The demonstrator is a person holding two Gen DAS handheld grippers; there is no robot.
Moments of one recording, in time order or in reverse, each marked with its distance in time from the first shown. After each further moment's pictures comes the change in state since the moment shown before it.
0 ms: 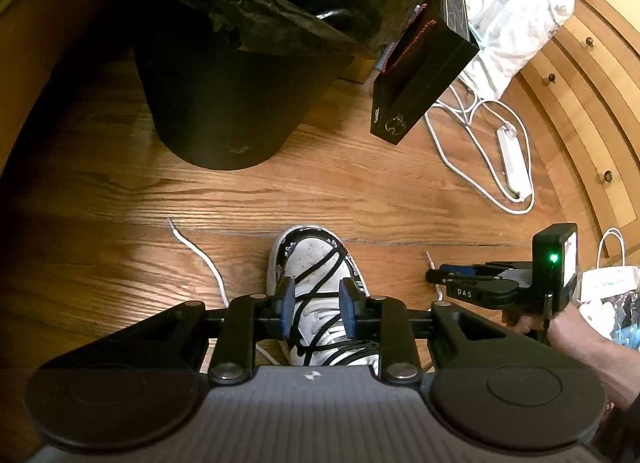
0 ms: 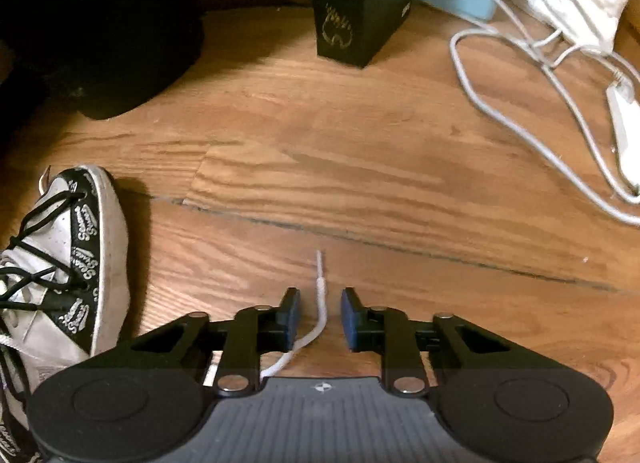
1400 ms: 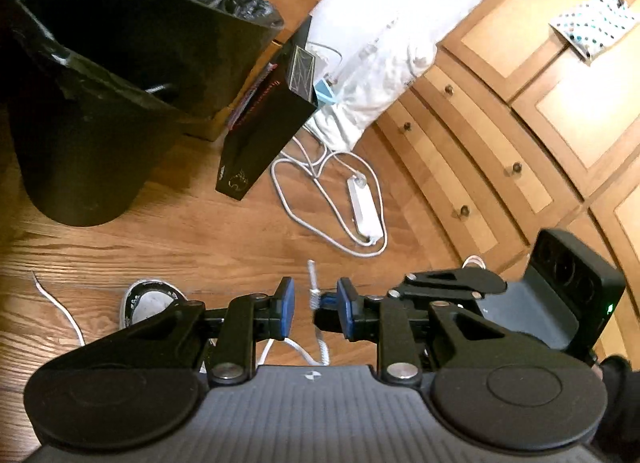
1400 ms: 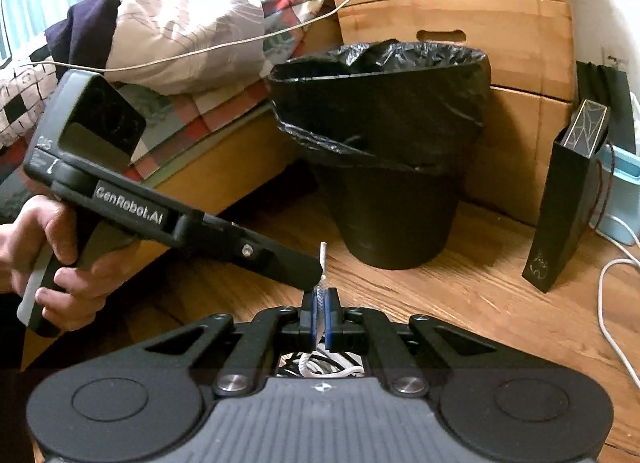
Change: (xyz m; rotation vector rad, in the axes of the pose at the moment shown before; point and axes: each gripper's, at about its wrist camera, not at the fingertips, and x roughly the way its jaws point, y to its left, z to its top) left arm -0.034 -0.027 -0.003 0.036 -0.186 -0.452; right arm -0.180 0.091 -0.012 -0.361 -0.423 0.441
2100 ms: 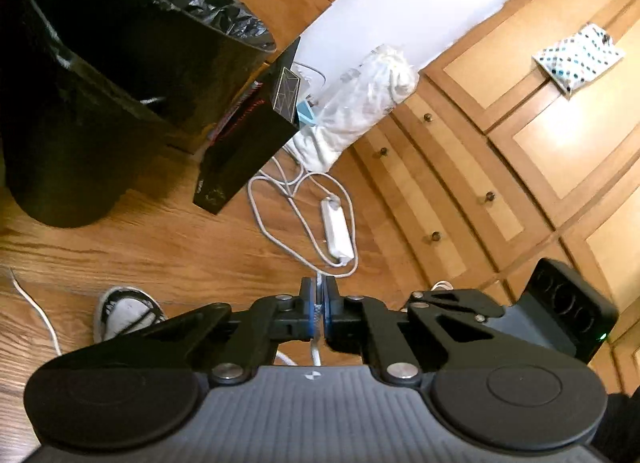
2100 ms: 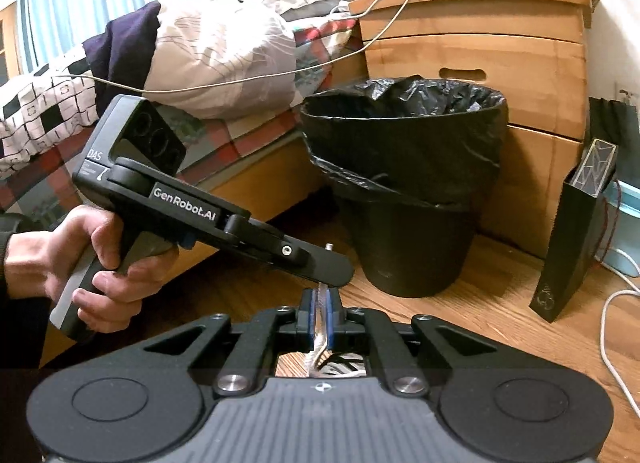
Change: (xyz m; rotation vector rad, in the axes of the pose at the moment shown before) left arm -0.007 0.002 0.000 -0.014 -0.057 -0.078; right arm -0.023 0.013 0.007 -0.045 -0.066 0.034
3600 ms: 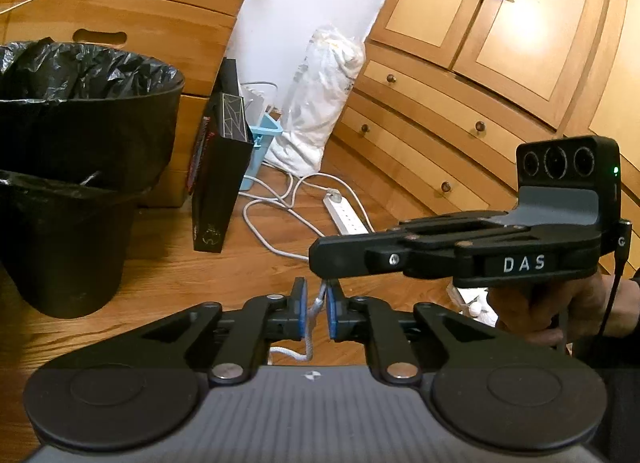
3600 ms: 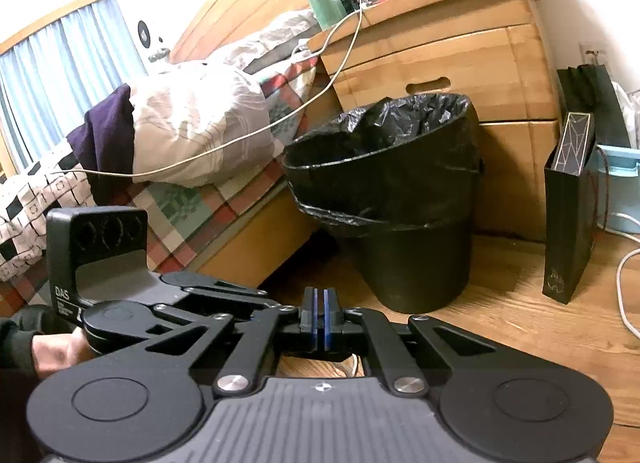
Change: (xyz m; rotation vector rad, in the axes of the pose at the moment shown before) left arm 0.009 -0.059 -0.020 0.372 -0.009 0.075; right arm -0.020 -0.022 0.013 0.211 -0.108 0.056
